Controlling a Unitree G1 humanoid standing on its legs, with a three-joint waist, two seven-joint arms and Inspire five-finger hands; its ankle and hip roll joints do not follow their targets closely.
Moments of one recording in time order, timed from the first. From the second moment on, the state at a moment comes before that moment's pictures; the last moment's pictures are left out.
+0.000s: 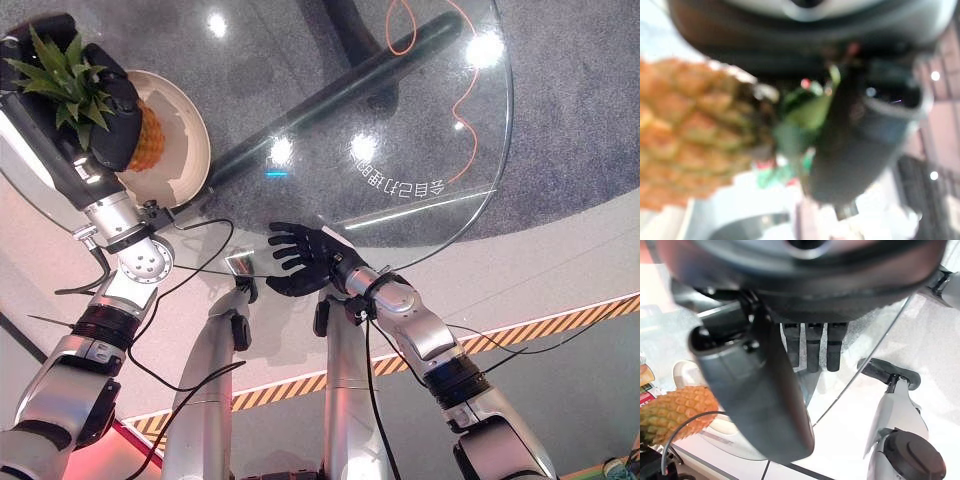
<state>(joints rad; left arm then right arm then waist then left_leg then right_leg) -0.79 0.45 -0.22 0.63 0.13 -0.80 1.06 -0.51 -0.51 0.42 0.11 0.43 0.23 0.23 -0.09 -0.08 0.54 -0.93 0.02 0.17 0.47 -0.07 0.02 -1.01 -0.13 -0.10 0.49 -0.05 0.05</state>
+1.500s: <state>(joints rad) -0.49 0.52 -0.18 0.56 -0.19 -0.77 0.54 -0.35 -0.49 0.38 0.14 0.37 0.23 0.27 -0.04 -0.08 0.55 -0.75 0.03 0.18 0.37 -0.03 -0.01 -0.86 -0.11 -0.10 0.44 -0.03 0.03</state>
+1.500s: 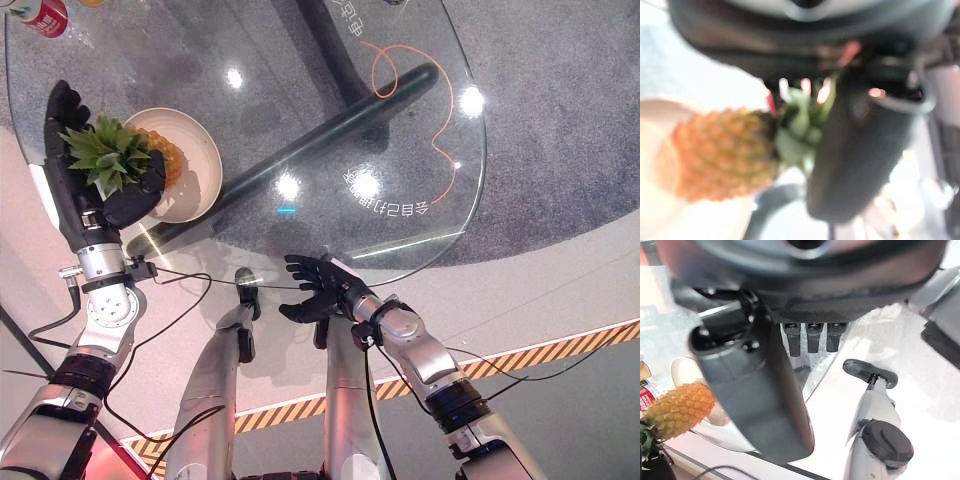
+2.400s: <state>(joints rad) -0.28 0.51 -0.17 0.49 -0.34 -0.70 0.40 -0.27 -0.51 0.35 0.14 0.35 0.17 0.31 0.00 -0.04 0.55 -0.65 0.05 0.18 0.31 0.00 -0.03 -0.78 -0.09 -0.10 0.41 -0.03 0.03</state>
